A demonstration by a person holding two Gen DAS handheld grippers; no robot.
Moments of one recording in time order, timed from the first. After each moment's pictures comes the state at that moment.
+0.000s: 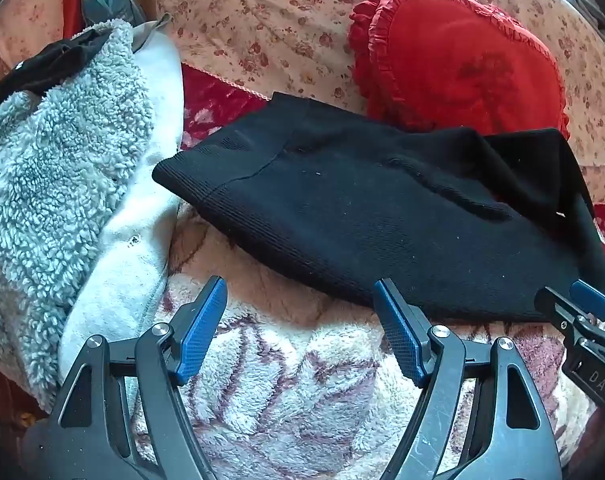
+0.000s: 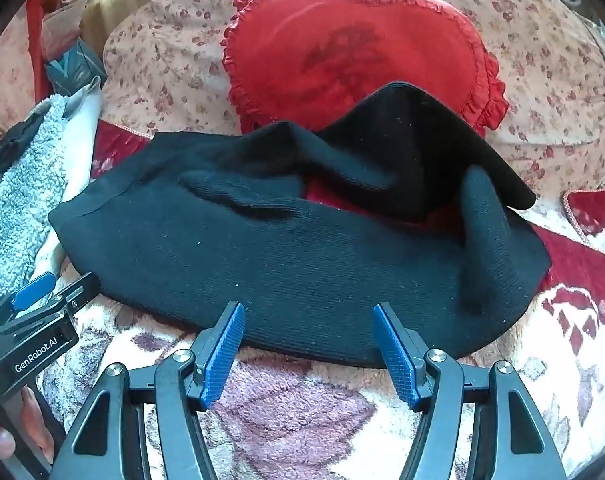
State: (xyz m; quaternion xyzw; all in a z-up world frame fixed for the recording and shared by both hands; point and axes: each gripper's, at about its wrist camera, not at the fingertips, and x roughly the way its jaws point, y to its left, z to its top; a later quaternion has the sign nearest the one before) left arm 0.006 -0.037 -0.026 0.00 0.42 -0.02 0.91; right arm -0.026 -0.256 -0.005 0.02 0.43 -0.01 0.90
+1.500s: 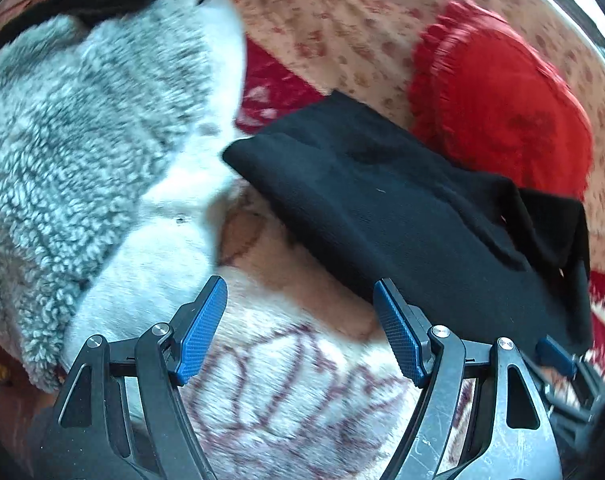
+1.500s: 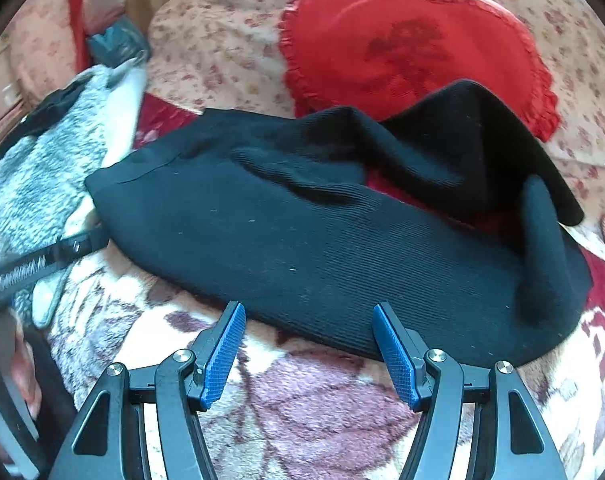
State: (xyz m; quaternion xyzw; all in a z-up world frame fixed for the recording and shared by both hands) left arm 0.013 0.019 -0.019 -0.12 0.45 0.03 0.88; right arm -0.025 -0.227 -0.019 -0.02 0.40 0.07 0.91
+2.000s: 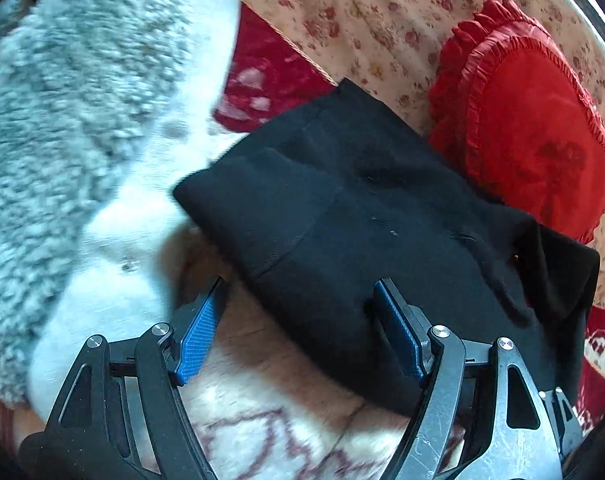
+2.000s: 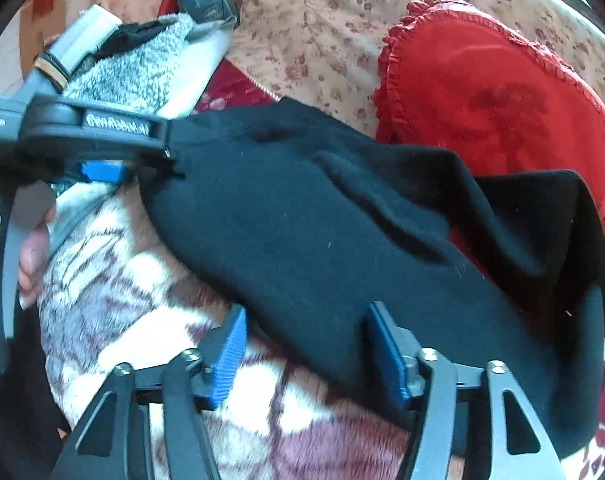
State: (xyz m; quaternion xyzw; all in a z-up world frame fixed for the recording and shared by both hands) left arm 0.069 0.014 -0.033 -0.16 0.49 0.01 0.86; right arm 0.000 -0.186 -0.037 -0.14 0.40 0.16 0.89
